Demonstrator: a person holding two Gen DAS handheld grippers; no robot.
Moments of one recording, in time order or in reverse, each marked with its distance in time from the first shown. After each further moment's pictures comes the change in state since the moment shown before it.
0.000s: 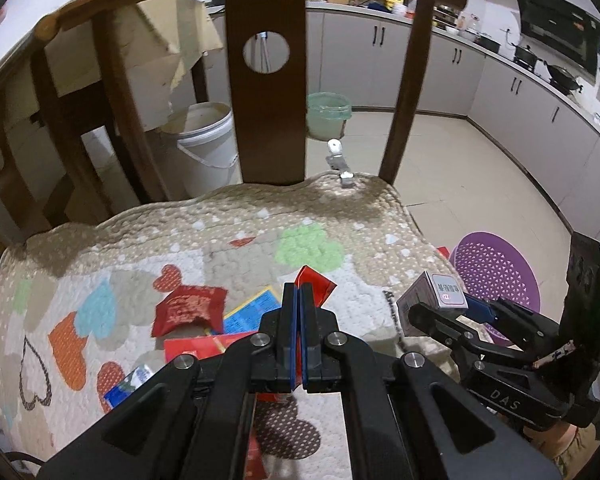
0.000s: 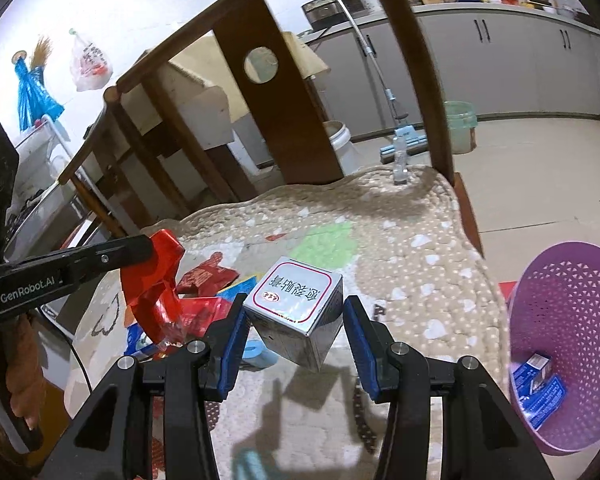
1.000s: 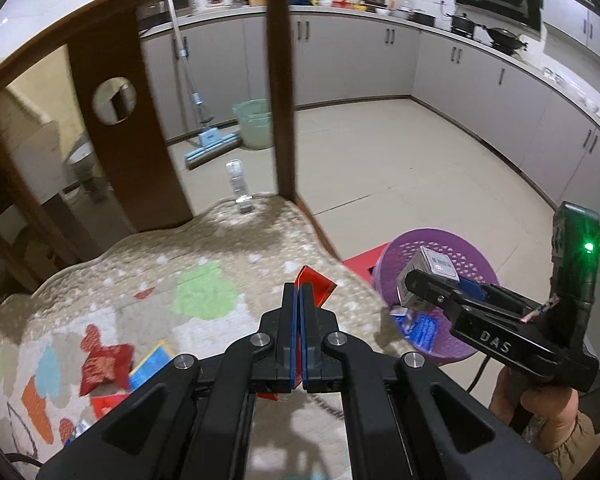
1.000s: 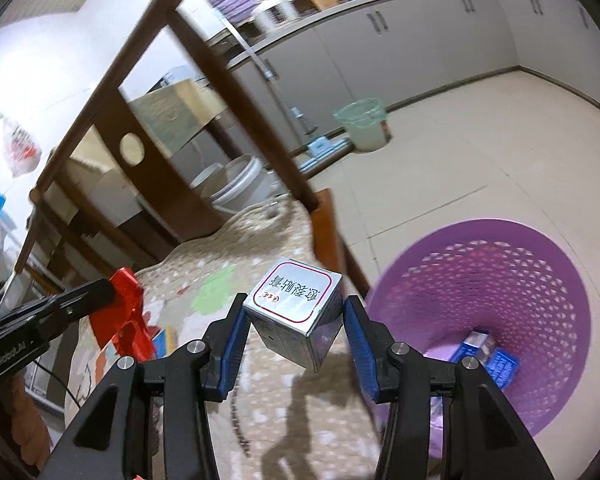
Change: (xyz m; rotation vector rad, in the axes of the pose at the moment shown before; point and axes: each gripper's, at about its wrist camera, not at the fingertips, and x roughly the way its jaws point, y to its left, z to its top) left arm 0.029 -0.111 0.033 0.184 -0.004 -0.131; right arm -0.053 -0.112 0.012 0.280 -0.092 -0.181
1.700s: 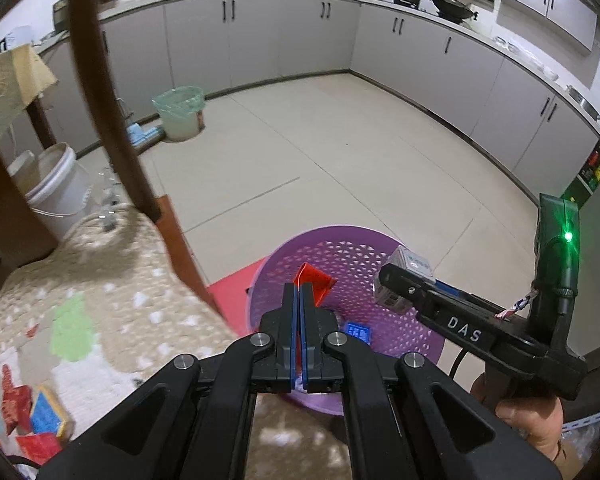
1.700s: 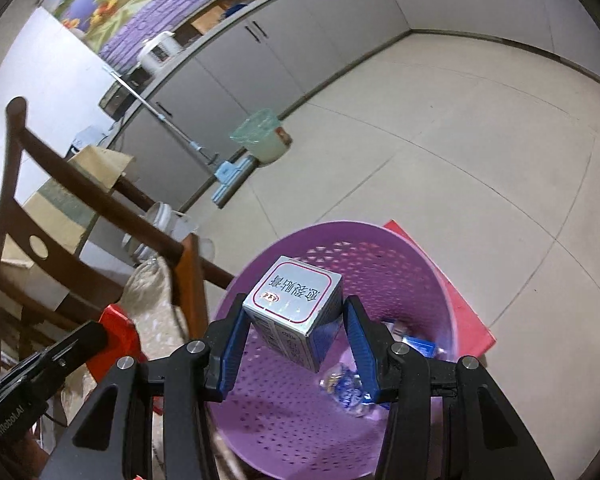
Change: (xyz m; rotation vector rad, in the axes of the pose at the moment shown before) left arm 0.083 -0.114 0.024 0.095 0.079 -0.179; right arm -0.027 -0.123 0.014 0.286 -0.029 -0.196
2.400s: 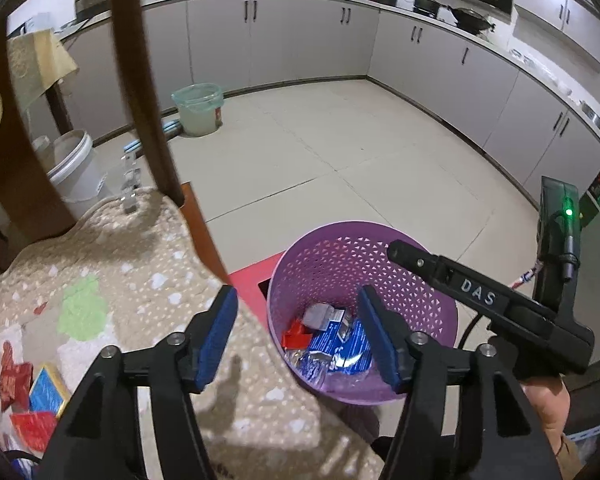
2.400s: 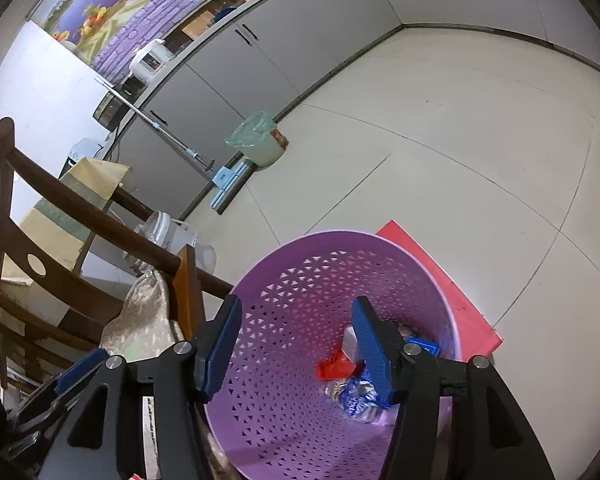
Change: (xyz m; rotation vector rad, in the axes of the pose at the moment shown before) left arm -0.016 0.022 -0.017 -0.072 -0.021 0.041; right arm 0.008 0.006 0.008 0.034 -0.006 0.036
